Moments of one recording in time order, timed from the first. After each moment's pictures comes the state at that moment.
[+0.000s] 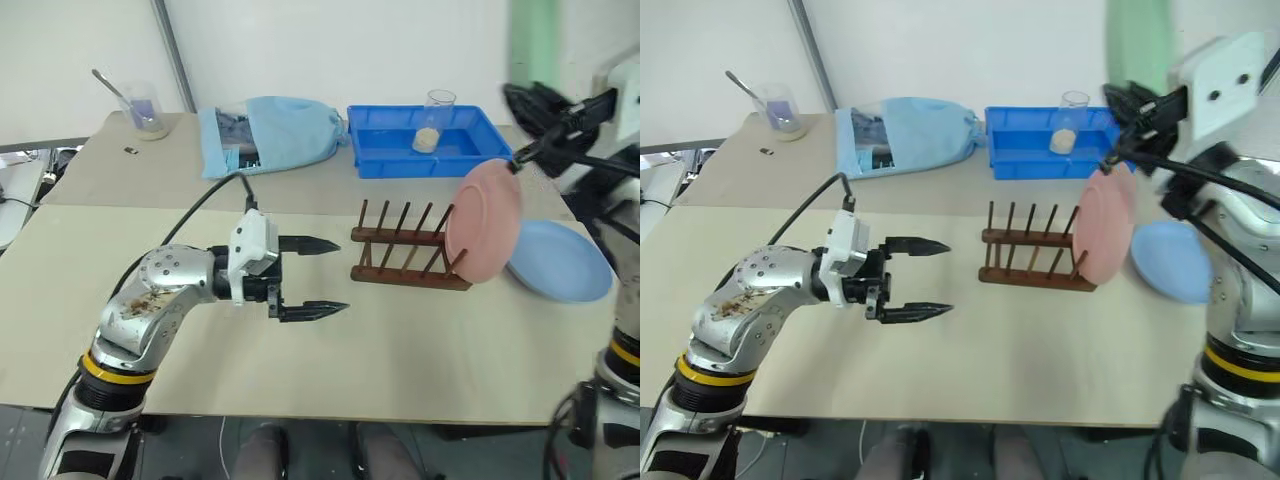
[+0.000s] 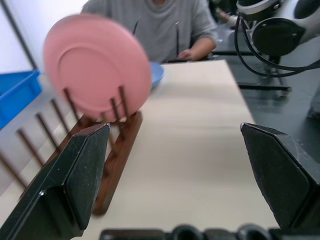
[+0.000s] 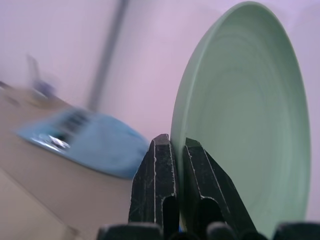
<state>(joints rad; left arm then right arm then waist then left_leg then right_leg) -0.45 0.66 -0.07 -0.38 -0.57 0.48 -1.06 -0.71 -0.62 -0.31 -0.45 0.50 0.76 0.49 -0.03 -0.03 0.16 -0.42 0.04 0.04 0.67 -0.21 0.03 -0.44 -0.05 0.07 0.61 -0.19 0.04</state>
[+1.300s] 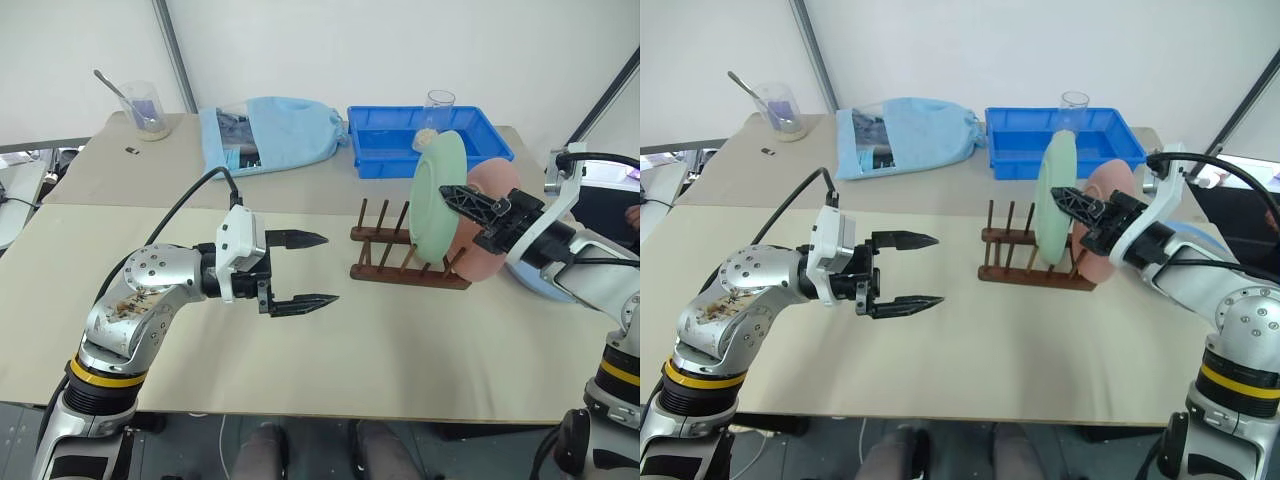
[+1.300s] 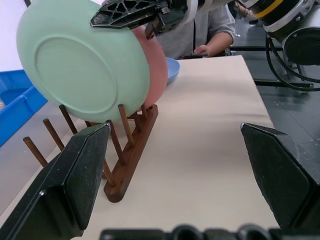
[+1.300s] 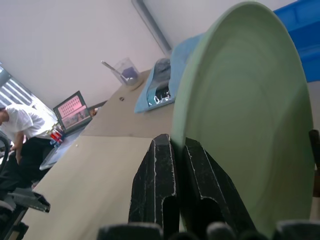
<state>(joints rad) -0.45 0.64 -0.05 -0.39 -0.57 0.46 -1.06 -0.53 -0.64 -0.44 -0.25 1.42 1.08 -0.02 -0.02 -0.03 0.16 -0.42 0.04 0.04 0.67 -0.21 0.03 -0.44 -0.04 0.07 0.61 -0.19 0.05</state>
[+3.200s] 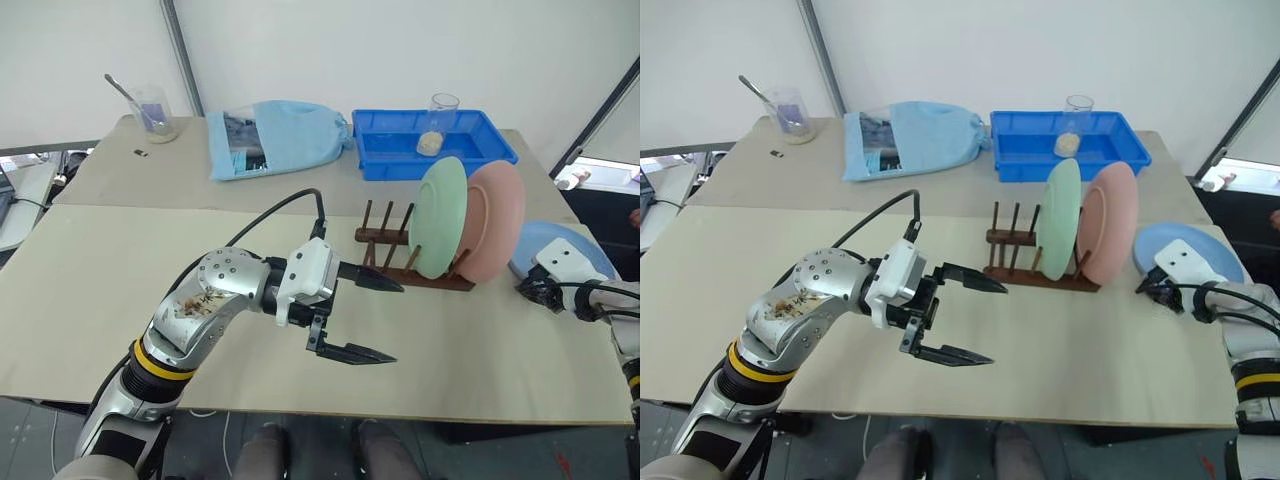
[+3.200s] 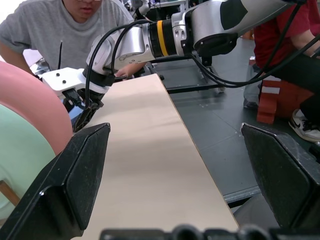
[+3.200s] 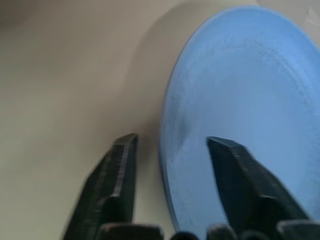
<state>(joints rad) -0.57 0.50 -0.30 -0.41 -0.55 0.46 -1.17 -0.45 -0.92 -0.01 0.58 -0.07 0.21 0.71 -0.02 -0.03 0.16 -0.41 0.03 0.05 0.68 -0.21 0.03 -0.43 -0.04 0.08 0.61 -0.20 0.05</state>
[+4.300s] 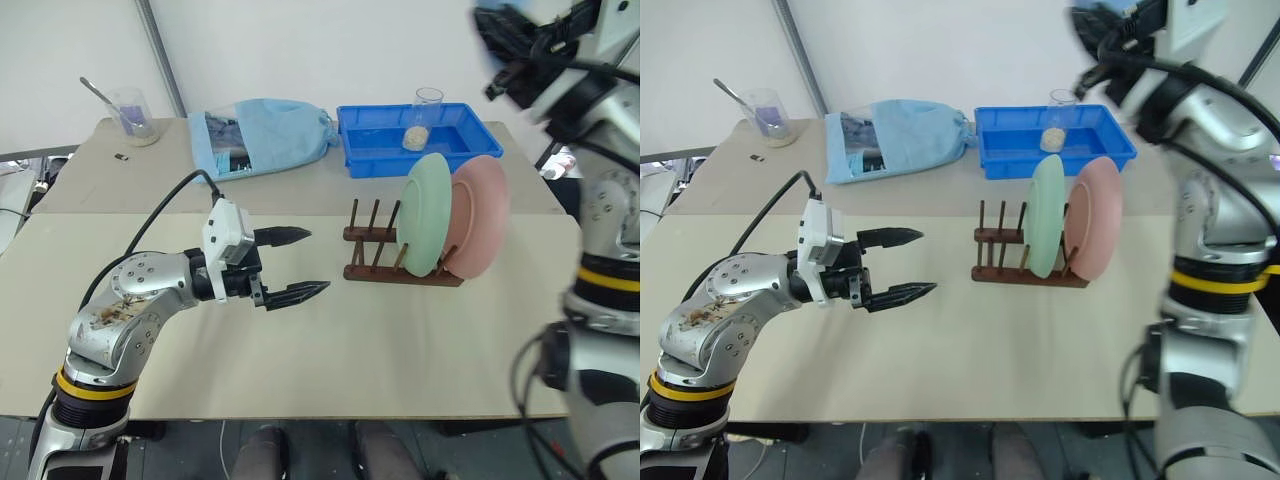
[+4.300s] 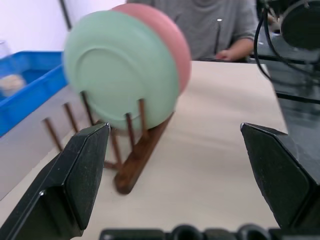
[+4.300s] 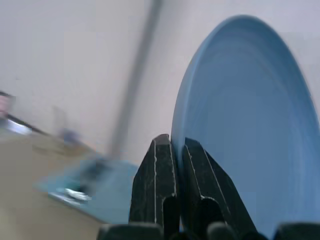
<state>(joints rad) -0.39 0.65 0.03 -0.45 -0.63 0.59 -0.91 -1.01 -0.52 -0.21 -0.14 0.49 0.65 0.56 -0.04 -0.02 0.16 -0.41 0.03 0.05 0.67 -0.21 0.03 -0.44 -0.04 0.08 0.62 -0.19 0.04</state>
